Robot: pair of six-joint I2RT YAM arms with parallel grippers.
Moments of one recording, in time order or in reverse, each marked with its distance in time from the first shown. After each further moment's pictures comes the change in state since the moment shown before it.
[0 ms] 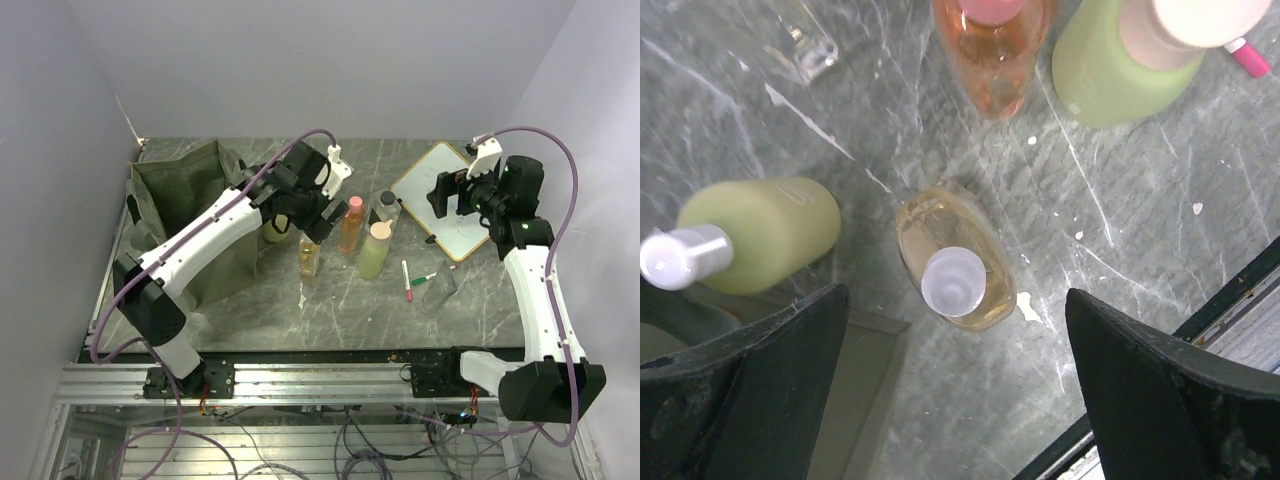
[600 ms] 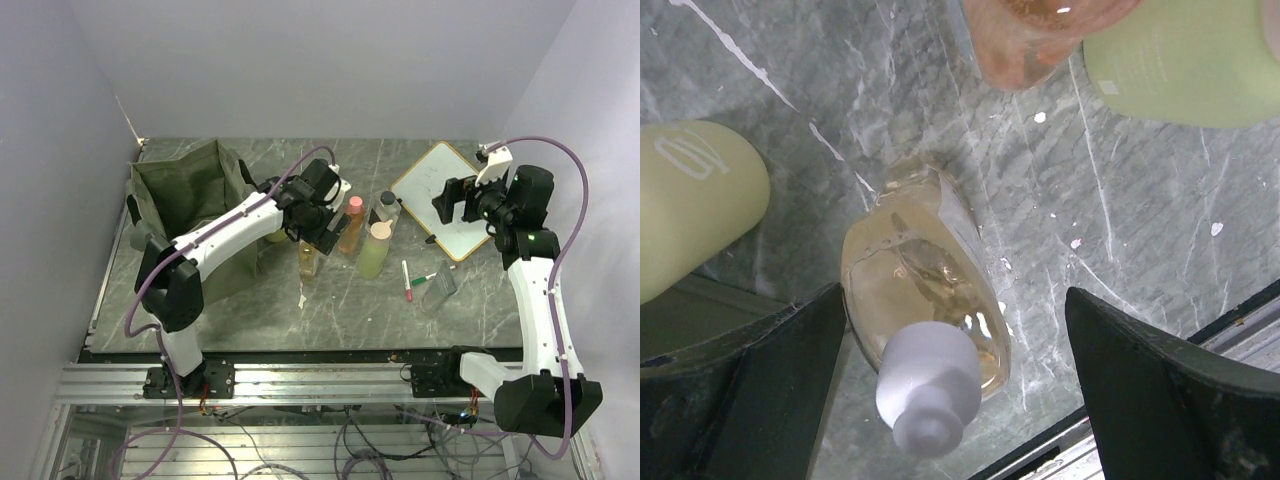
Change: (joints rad) left arm 0.000 0.123 -0.116 0.069 -0.016 -0.177; right arm -0.064 -0.068 -0.053 0.002 -0.054 0.027
